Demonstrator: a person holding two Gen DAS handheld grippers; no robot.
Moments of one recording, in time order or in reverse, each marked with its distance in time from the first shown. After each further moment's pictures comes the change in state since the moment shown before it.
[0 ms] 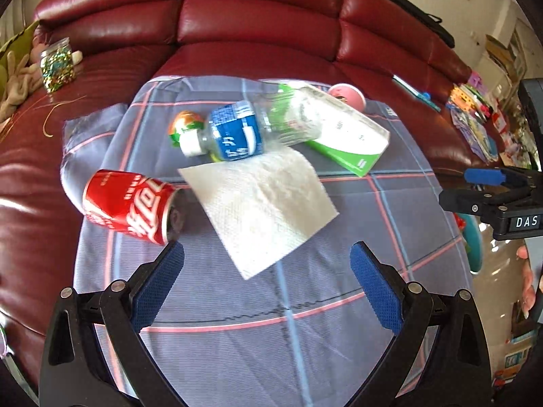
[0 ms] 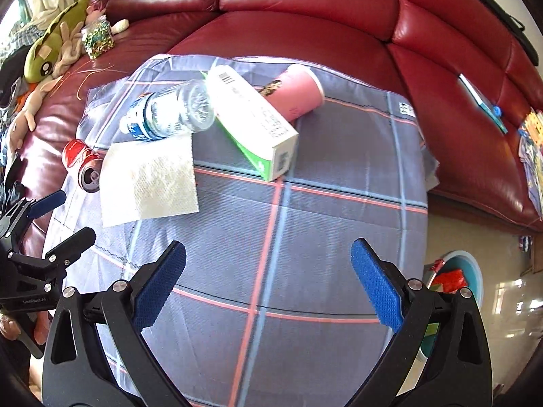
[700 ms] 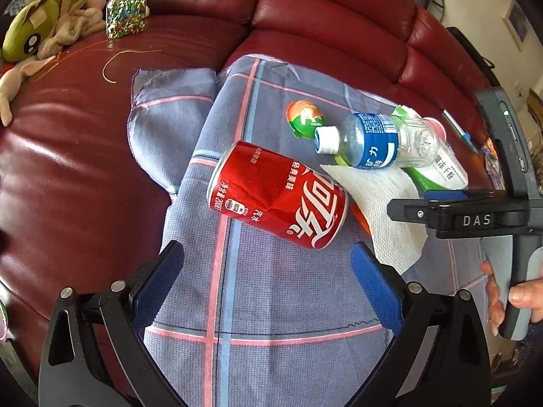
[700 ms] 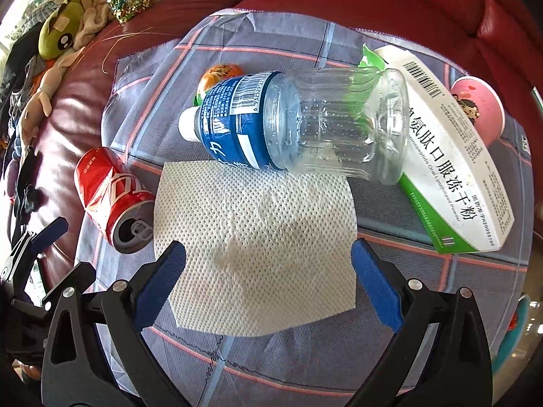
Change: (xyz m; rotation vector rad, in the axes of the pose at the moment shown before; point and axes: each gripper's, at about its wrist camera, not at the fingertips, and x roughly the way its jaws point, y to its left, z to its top) left arm 0.008 0.114 -0.008 -0.212 0.017 0.058; right arm 0.111 0.111 0.072 -0.043 0.153 0.160
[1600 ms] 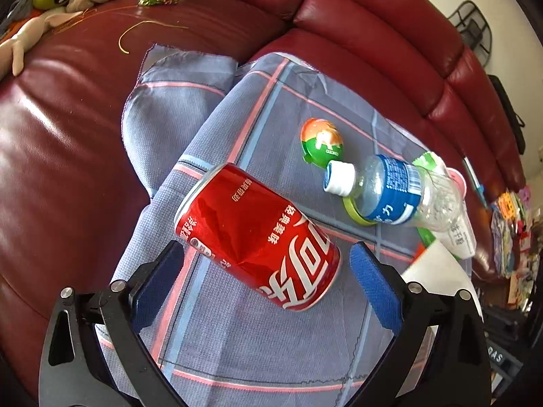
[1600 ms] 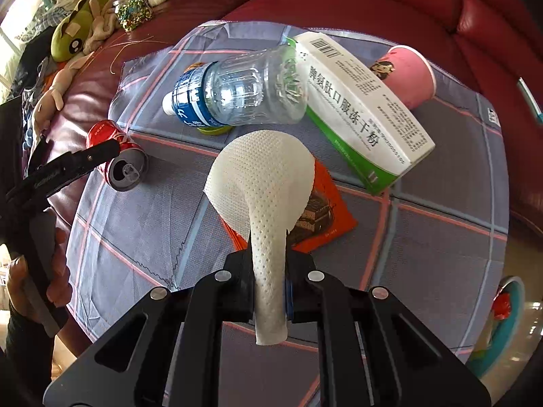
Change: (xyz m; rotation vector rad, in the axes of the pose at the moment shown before) left arm 0.035 -0.010 0.031 -0.254 0.015 0.039; right arm -0.061 -0.060 -0.067 -0.005 -0.069 -0.005
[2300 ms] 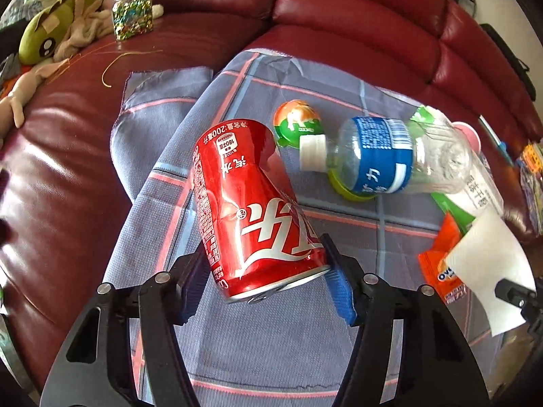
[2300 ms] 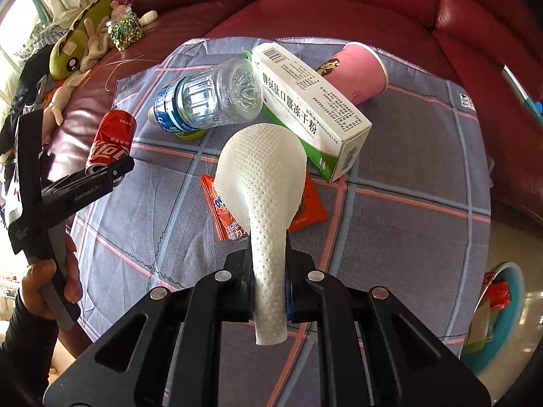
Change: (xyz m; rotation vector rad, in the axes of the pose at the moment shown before) left arm 0.000 -0.050 -0.030 0.216 -0.038 0.132; right arm -0.028 -0.035 -0.022 0.054 -0.067 0.020
